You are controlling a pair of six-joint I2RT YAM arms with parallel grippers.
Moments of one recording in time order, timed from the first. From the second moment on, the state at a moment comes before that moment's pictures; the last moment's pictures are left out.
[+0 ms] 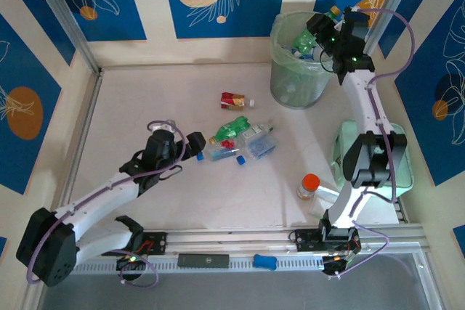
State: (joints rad) left arm -0.56 1.05 0.56 -0.07 -0.04 -0.86; right arm -0.03 1.83 1.85 -0.26 -0.24 0.78
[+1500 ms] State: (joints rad) left arm -0.55 1.08 0.55 -0.10 -0.06 -0.82; right arm 0.04 1.43 1.37 -0.28 -0.26 0.75
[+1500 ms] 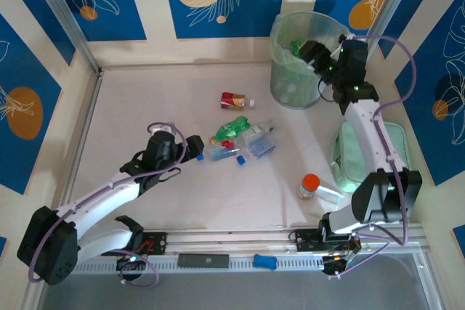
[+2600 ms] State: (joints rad) left arm -0.53 1.09 0.55 -0.07 -0.07 -0.80; right arm 0.54 1.40 0.83 -0.36 0.01 1.27
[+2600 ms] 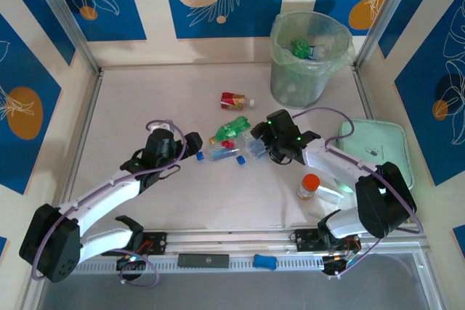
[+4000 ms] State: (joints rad) left arm -0.52 1.12 0.55 -0.07 -0.07 -0.81; right arm 0.54 1.61 0.83 -0.30 0.02 1.37
